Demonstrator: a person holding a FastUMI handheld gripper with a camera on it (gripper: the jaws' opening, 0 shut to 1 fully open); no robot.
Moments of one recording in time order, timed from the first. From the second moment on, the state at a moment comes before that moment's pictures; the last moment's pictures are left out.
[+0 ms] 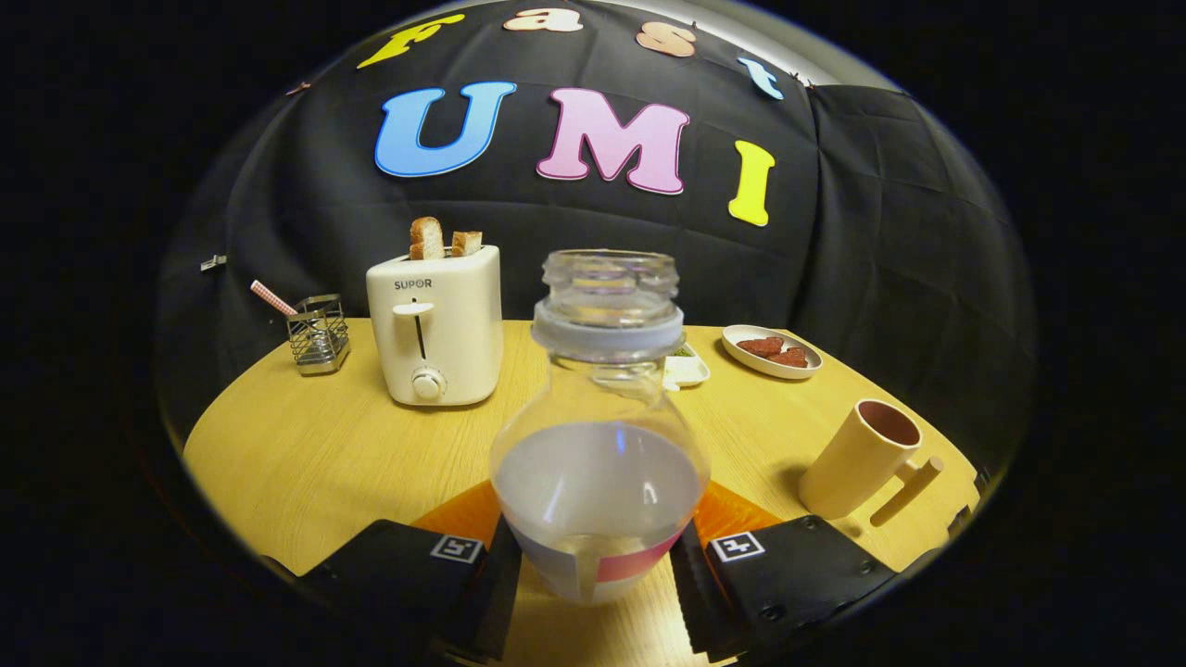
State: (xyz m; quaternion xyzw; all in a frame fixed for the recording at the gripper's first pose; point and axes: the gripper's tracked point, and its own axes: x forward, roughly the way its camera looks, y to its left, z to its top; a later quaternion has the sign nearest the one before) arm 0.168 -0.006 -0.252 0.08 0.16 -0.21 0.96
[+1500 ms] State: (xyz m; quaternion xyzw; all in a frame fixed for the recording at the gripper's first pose) arm 0.108 -0.108 -0.160 0.42 0.08 -0.16 0.89
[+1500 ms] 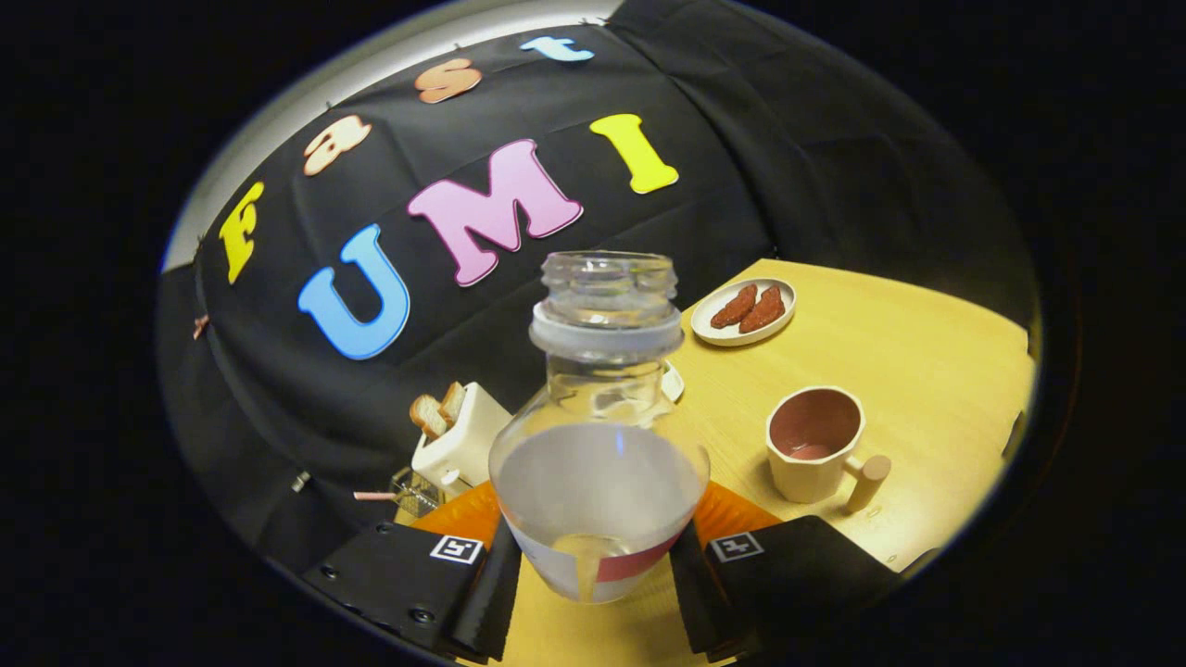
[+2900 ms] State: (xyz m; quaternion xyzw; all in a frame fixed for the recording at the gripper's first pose) arm 0.156 -0.142 -0.229 0.76 0.08 -0.19 0.62
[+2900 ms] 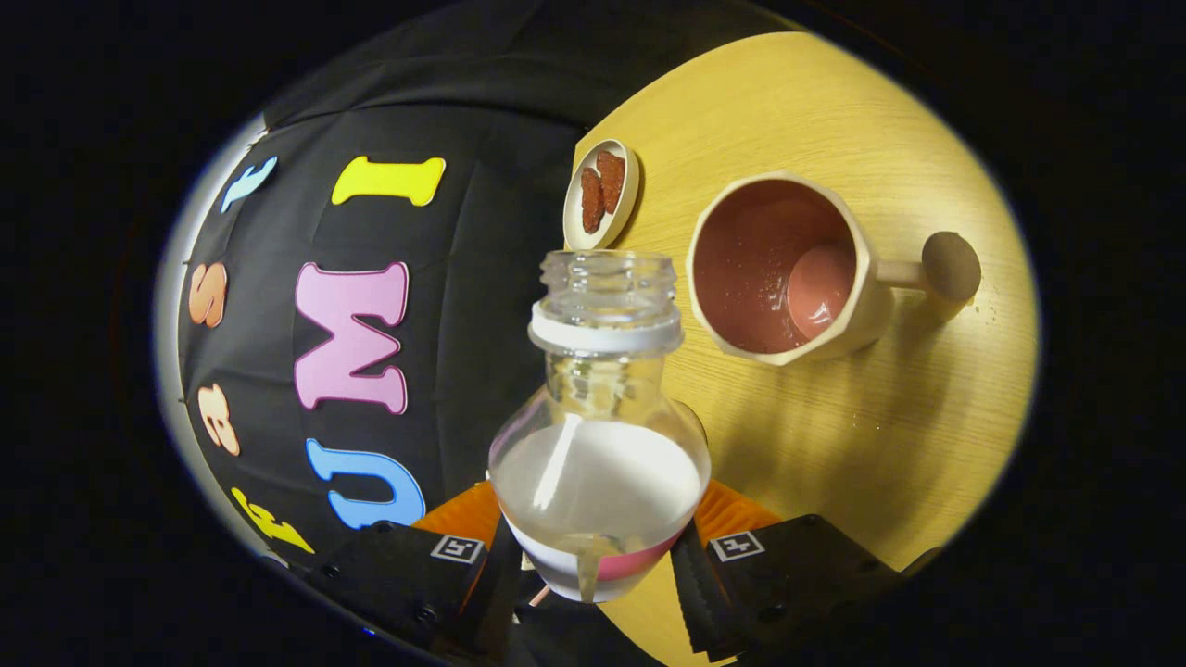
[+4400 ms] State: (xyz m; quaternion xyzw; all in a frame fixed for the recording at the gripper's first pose) arm 0.174 -0.168 -0.208 0.89 0.04 -0.19 0.41
